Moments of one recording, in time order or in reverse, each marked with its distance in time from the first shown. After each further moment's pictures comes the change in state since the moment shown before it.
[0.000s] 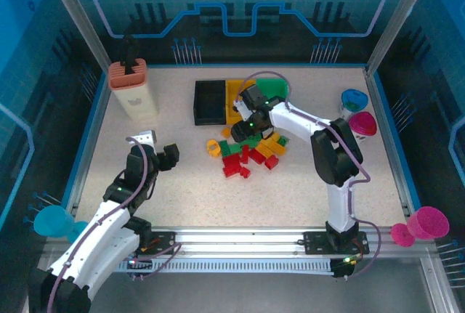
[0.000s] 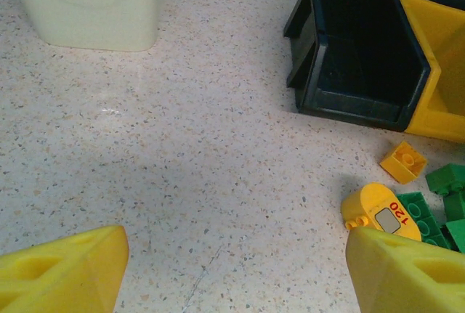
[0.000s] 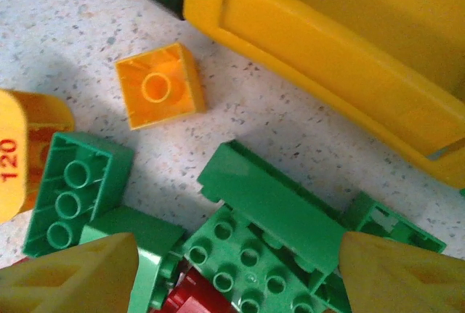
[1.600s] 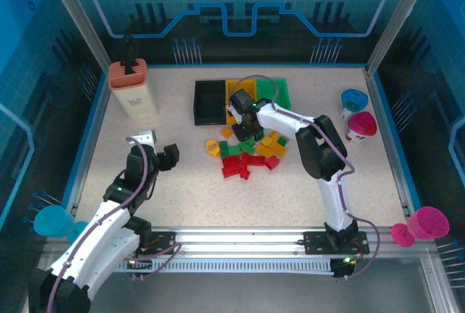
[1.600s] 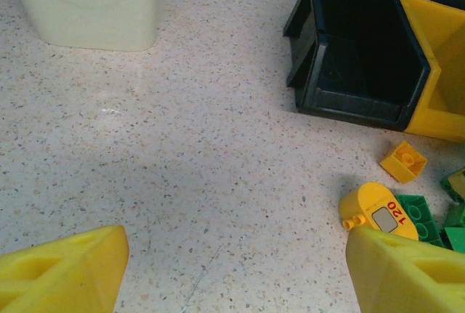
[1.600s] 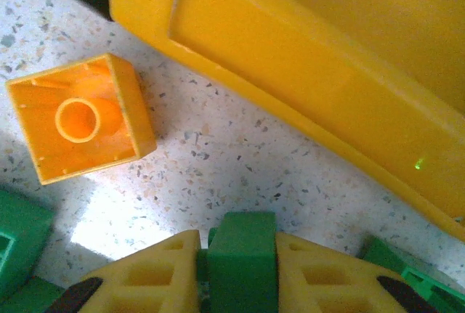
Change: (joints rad) left arm -0.001 0.000 0.000 0.000 -0.003 0.000; right arm 0.049 0.134 0.102 -0.035 0.158 -0.009
